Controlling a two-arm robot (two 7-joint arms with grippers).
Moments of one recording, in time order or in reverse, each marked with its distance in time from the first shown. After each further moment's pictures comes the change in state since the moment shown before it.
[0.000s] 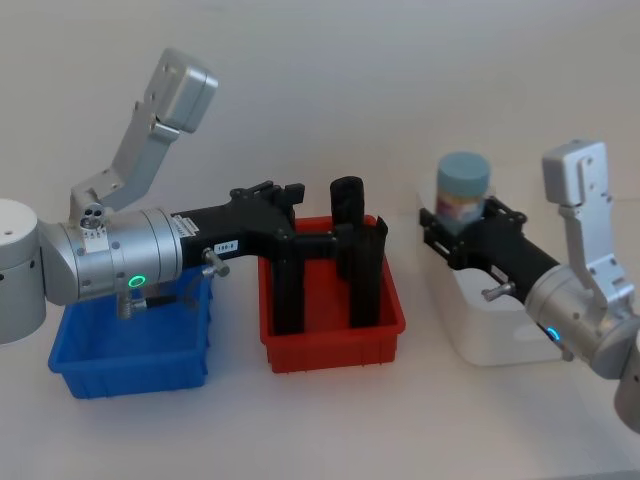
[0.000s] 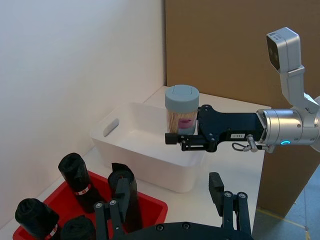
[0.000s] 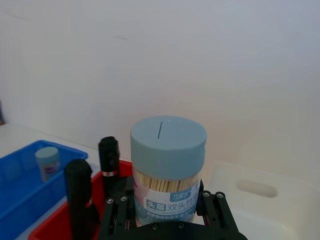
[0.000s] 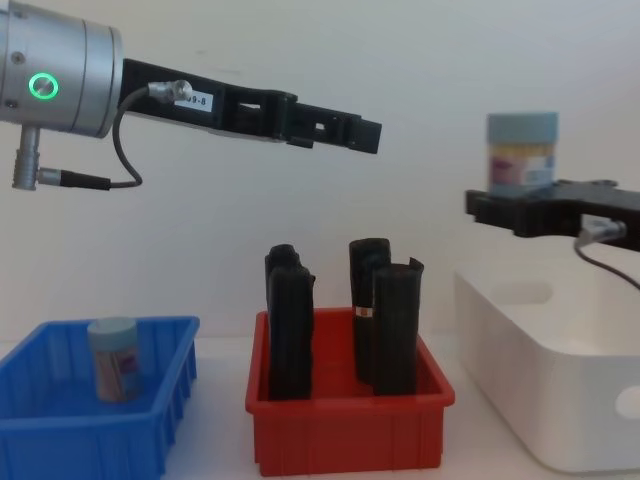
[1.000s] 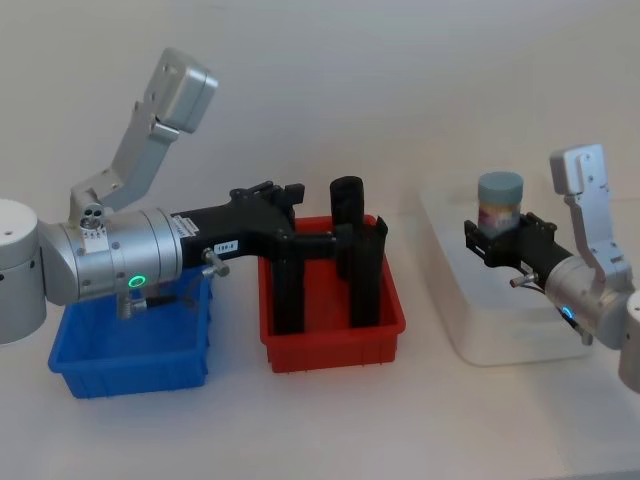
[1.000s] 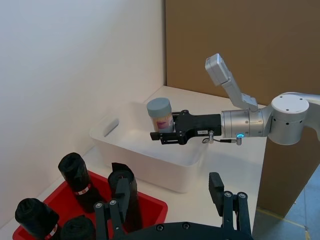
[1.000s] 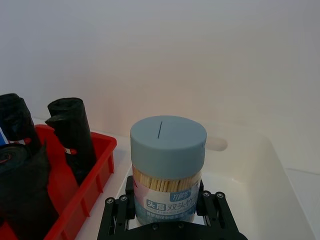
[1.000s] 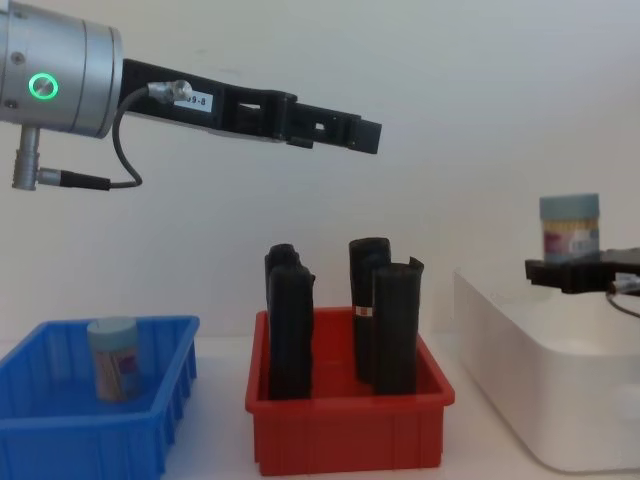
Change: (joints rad) left arm 0.000 0.000 0.000 0.000 0.000 0.000 0.000; right arm 0.199 -0.025 0.036 0.390 -0.041 0.010 -0.026
